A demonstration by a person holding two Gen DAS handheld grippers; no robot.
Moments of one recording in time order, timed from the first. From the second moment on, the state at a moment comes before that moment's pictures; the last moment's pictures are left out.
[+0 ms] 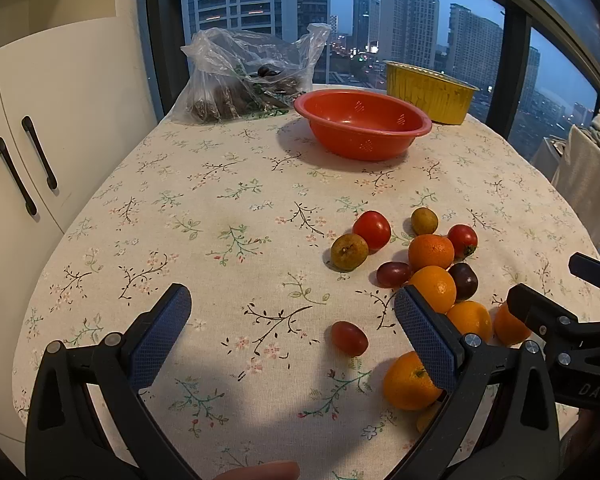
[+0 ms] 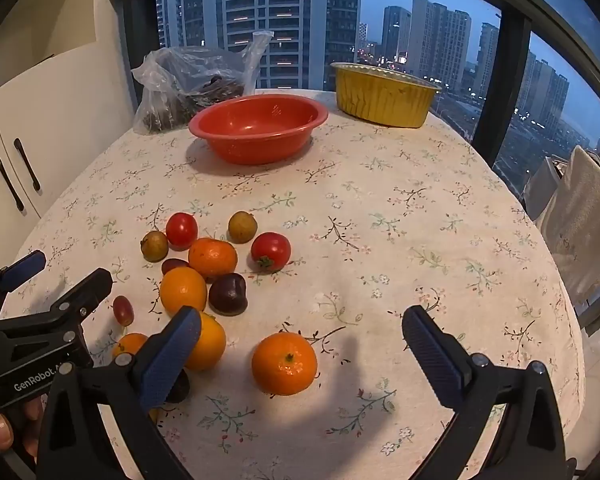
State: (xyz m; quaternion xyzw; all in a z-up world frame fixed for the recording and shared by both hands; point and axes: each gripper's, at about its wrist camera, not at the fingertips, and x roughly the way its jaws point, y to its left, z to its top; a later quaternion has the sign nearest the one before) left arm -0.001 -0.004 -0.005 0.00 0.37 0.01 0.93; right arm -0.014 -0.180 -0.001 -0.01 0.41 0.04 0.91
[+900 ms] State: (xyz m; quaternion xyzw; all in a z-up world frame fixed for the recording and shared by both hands) left arm -0.001 -0.005 -0.008 0.00 0.37 0.01 0.93; right arm -0.014 -0.180 -0.004 -0.01 0.41 0.04 0.91
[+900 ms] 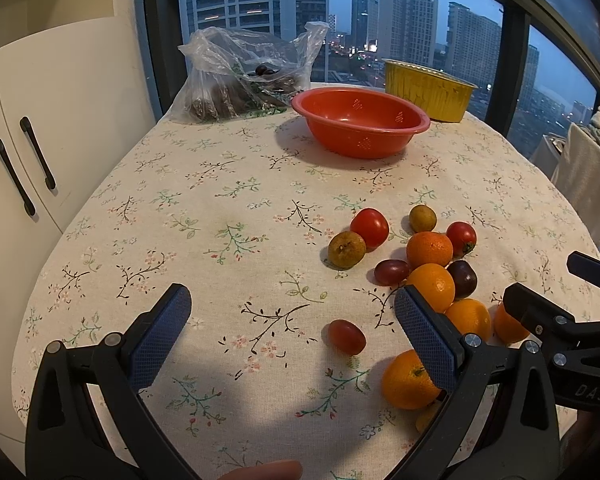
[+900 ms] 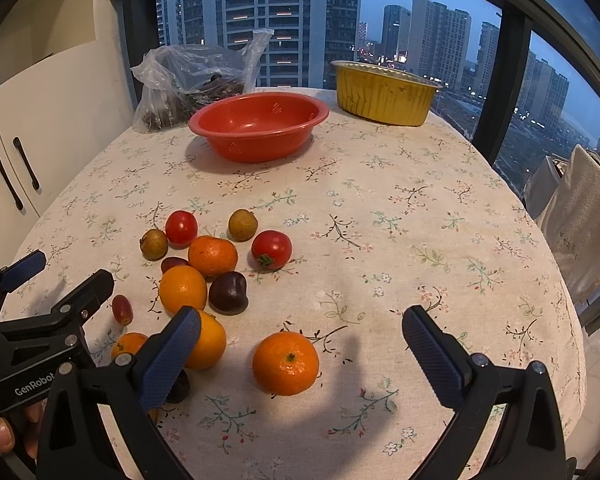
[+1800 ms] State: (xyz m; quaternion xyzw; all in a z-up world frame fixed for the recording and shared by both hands) left arm -0.002 -0.010 -0.011 0.00 0.37 0.01 0.93; right arm -0.014 -0.179 -0.006 -0.01 0.42 0.04 0.91
